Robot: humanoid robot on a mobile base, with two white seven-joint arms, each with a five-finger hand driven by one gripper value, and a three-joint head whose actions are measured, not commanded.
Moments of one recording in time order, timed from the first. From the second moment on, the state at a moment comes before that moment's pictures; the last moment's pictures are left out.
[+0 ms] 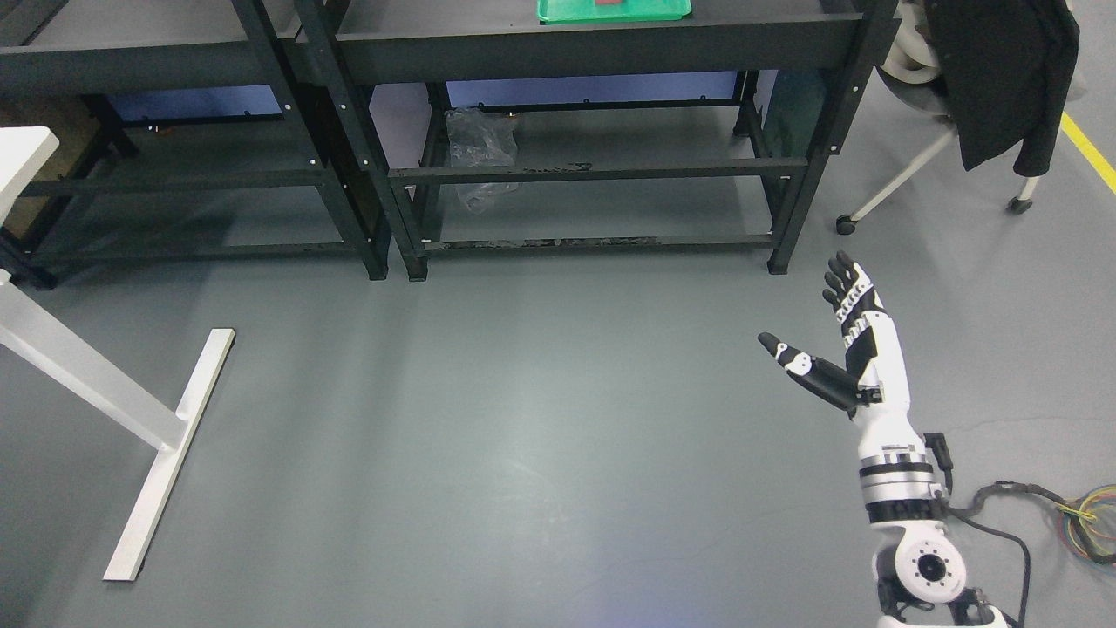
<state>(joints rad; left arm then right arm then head) 0.00 0.00 -0.13 0.00 0.13 -0.12 -0.17 0.08 0.00 0.00 -1.61 0.08 -0.26 0.03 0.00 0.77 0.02</state>
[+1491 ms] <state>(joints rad) 0.00 0.00 -0.13 0.00 0.13 -0.12 -0.17 0.07 -0.13 -0.01 -1.61 0.80 -0.41 -0.23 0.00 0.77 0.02</state>
